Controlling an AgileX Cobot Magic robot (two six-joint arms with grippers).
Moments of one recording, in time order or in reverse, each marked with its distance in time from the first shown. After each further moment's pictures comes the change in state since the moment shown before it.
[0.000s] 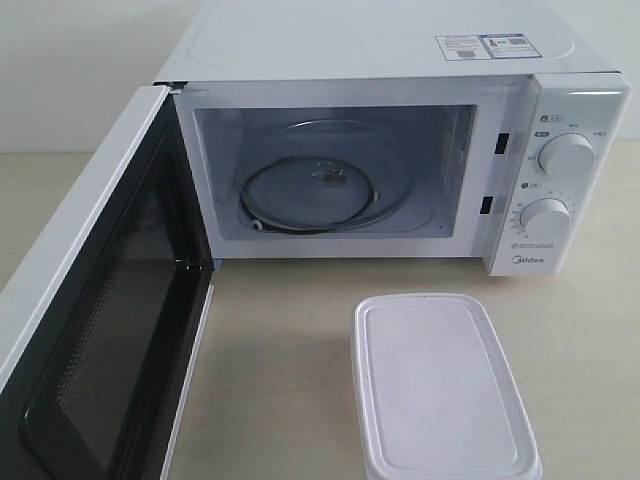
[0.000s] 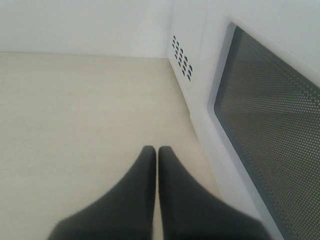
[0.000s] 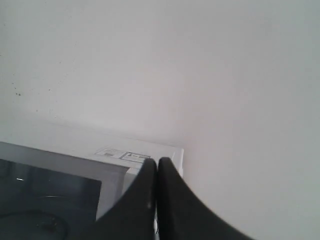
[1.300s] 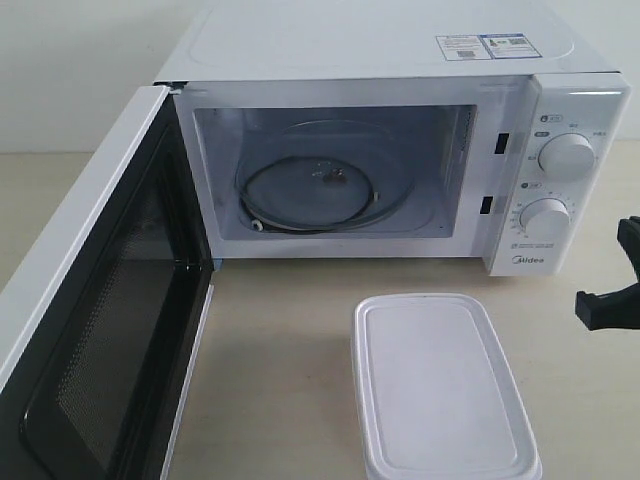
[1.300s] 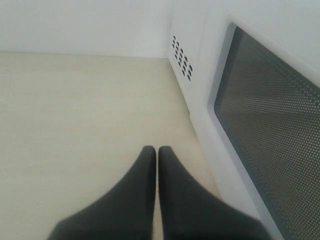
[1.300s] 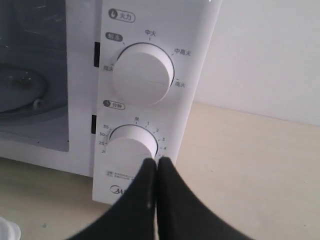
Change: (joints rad) left arm 0.000 0.000 0.000 0.000 0.000 0.000; right arm 0.000 1.282 -0.023 0.175 -0.757 -0.130
